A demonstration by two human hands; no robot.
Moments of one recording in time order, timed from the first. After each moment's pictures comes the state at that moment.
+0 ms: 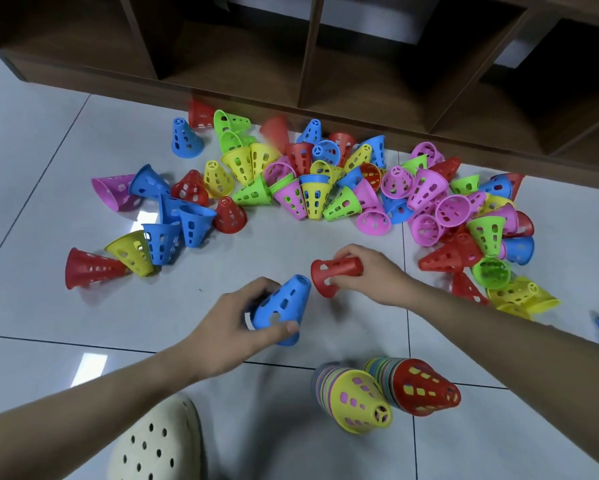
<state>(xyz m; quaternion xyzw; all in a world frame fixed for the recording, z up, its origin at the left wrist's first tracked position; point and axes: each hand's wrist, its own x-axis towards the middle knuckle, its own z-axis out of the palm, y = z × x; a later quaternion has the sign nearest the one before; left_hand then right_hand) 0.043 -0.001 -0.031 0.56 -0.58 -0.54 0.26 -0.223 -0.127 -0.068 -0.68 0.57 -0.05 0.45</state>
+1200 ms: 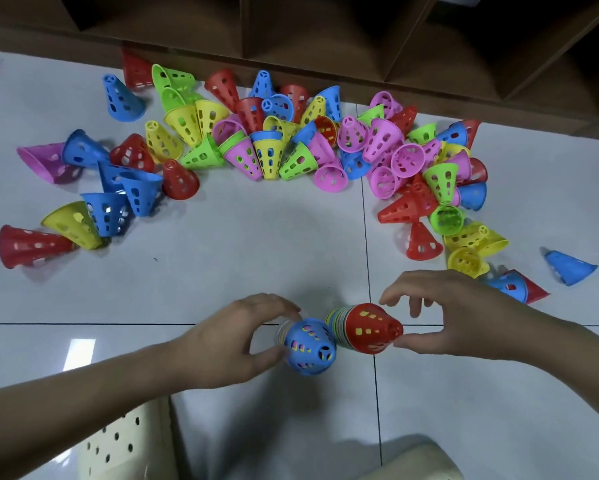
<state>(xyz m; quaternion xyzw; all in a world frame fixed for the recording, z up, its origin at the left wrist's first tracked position) -0.017 0.037 -0.039 0.39 -0.77 -0.46 0.20 -0.345 -0.006 0.065 -0.83 0.44 0.06 0.34</state>
